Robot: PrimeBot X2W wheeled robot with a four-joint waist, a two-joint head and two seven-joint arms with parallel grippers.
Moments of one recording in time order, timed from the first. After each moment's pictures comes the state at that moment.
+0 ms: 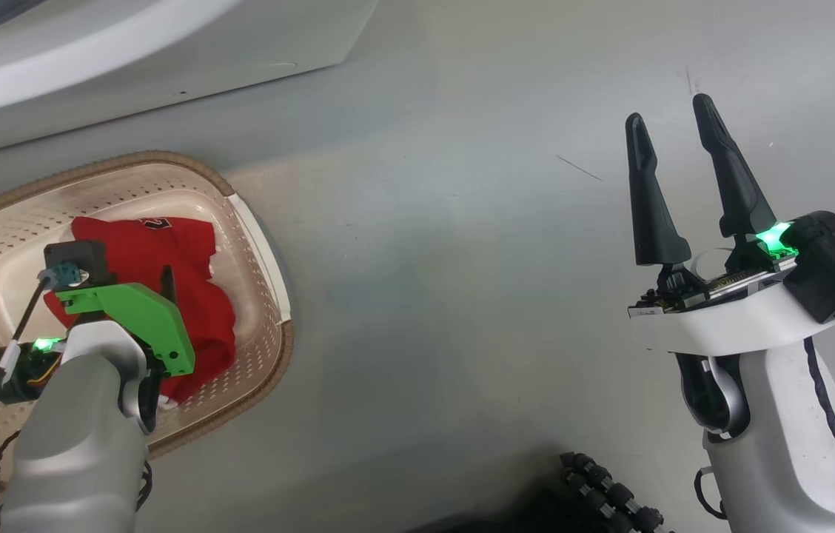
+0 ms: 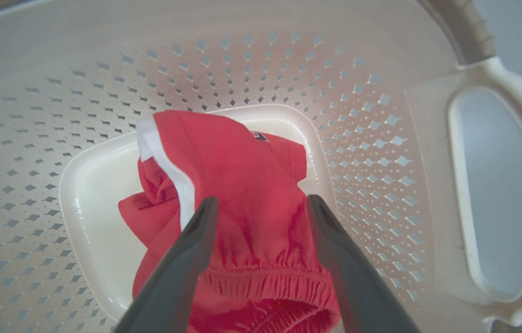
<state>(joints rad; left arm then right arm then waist) -0.66 0.09 -0.18 0.96 -0.42 0.04 0.03 -0.30 -0.05 0.19 -0.05 0.32 0.12 -0.26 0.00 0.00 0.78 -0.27</state>
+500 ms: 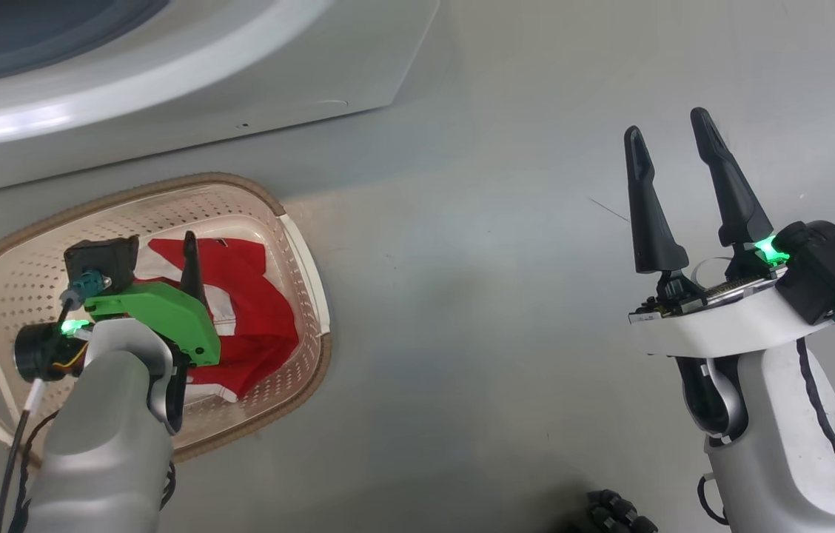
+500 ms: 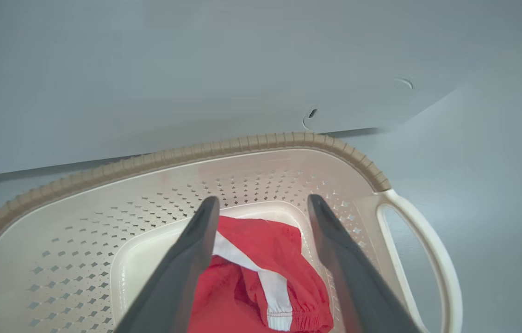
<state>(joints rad) -0.66 0.05 -0.20 0.97 -0.40 0.02 -0.21 -0.29 -0.05 0.17 -0.01 0.30 0.12 -0.26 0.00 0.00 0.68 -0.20</state>
